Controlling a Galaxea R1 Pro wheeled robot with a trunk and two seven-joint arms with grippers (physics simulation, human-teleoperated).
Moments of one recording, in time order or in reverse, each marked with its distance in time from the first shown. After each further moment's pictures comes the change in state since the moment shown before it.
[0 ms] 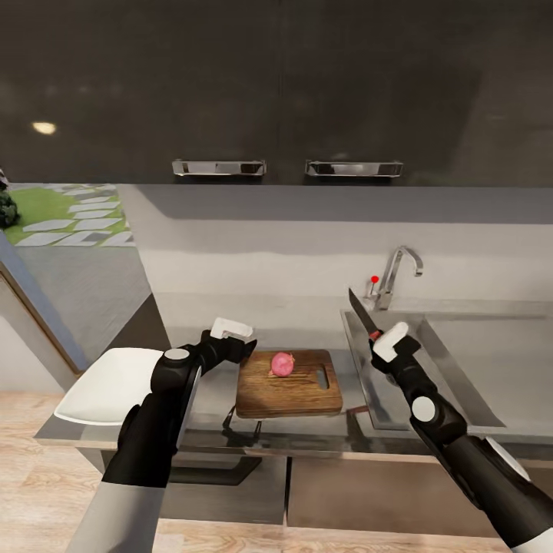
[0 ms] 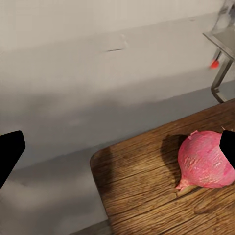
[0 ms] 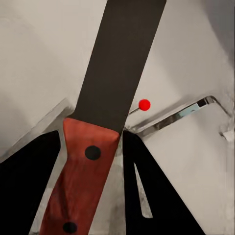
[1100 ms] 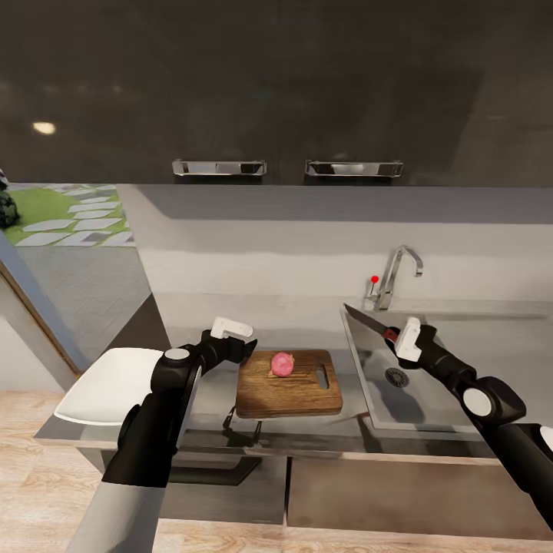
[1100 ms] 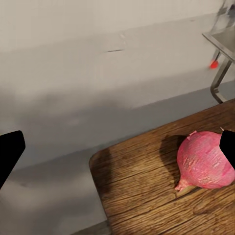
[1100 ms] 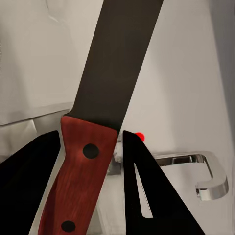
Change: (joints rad) left arm 0.000 0.000 -0.002 -0.001 0.001 0.000 -0.001; right arm 0.000 -0.101 -0.220 -0.023 0.287 -0.385 0.435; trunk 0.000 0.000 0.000
